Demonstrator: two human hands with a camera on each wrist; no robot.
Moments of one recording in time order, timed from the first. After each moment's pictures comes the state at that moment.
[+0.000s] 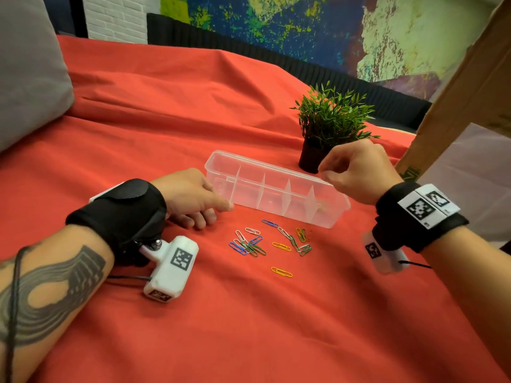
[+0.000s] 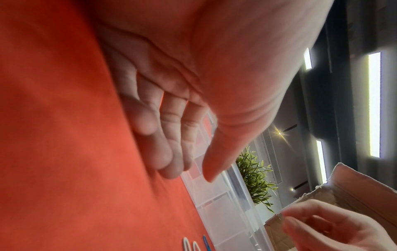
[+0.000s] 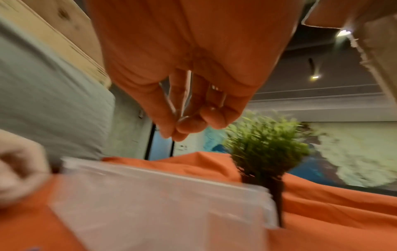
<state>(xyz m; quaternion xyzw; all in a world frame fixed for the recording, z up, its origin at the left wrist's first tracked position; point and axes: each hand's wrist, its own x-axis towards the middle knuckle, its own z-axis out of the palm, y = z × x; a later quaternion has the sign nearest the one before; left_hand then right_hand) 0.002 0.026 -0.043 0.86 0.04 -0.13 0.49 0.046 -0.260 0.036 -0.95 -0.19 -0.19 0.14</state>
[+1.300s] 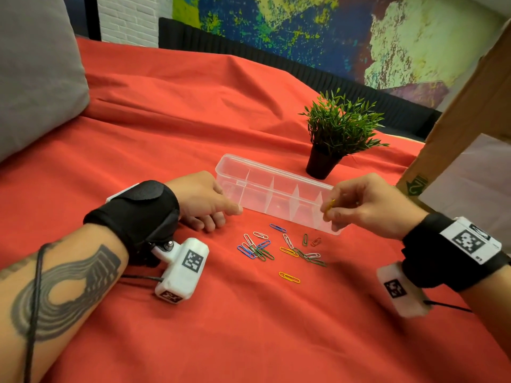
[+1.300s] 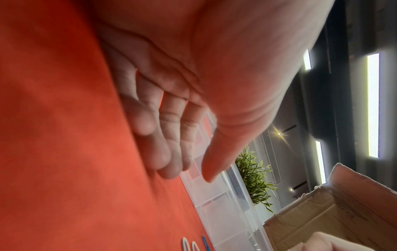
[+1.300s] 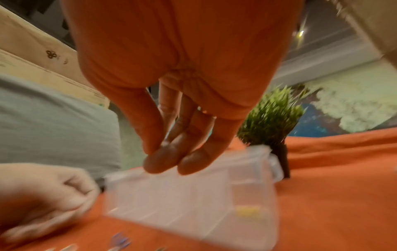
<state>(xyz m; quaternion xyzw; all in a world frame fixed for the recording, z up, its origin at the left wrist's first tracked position) 0.005 0.027 -0.044 0.87 0.04 -0.13 0.48 0.014 -0.269 0.026 -0.93 -0.23 0.04 0.28</state>
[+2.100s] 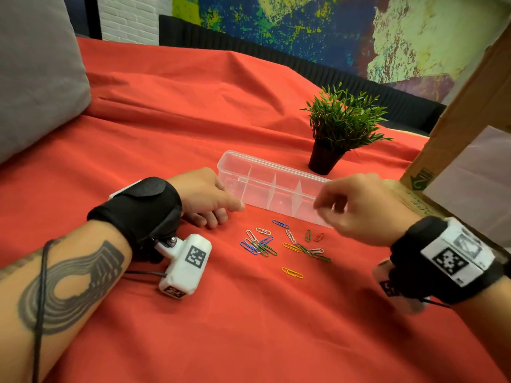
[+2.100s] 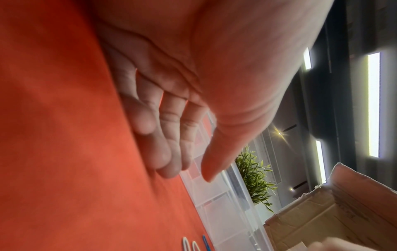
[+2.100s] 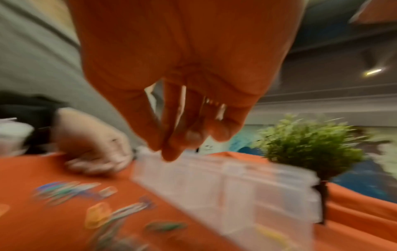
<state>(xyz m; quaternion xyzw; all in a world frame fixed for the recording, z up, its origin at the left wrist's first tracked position) 0.005 0.029 -0.044 0.87 0.04 -0.12 0.48 -0.008 -0.246 0.020 -0.94 -0.30 -0.12 0.08</state>
